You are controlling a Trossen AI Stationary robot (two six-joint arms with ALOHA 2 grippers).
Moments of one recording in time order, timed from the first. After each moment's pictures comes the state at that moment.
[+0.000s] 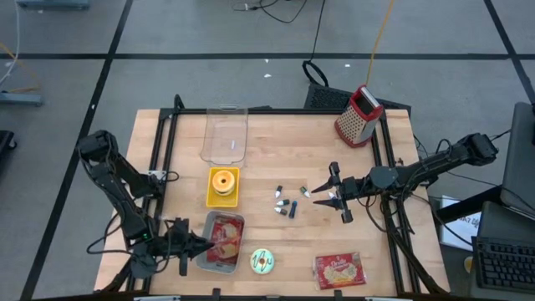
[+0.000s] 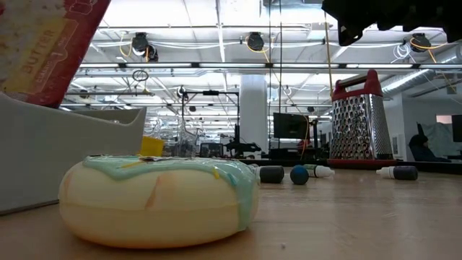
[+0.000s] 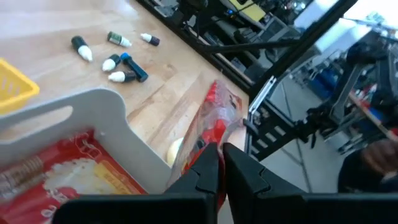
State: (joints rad) left arm -1.12 1.37 0.63 0.17 -1.08 -1.24; right arm 0.29 0.92 0.36 0.57 0.08 -0.04
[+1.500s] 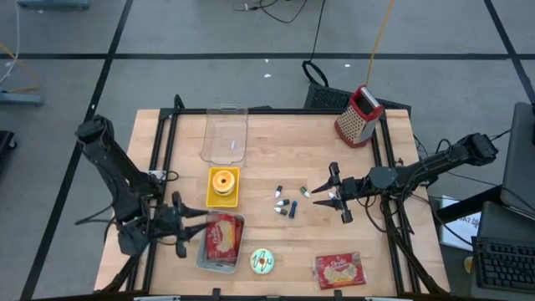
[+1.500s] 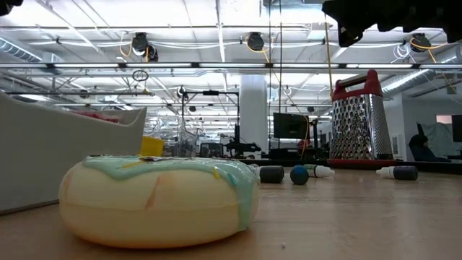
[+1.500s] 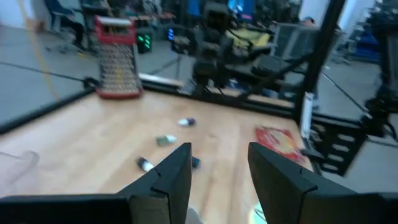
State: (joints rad) left arm -1.06 1.12 0.63 0.15 -1.23 -0.50; right arm 0.29 0.92 0.36 0.56 0.08 -0.04
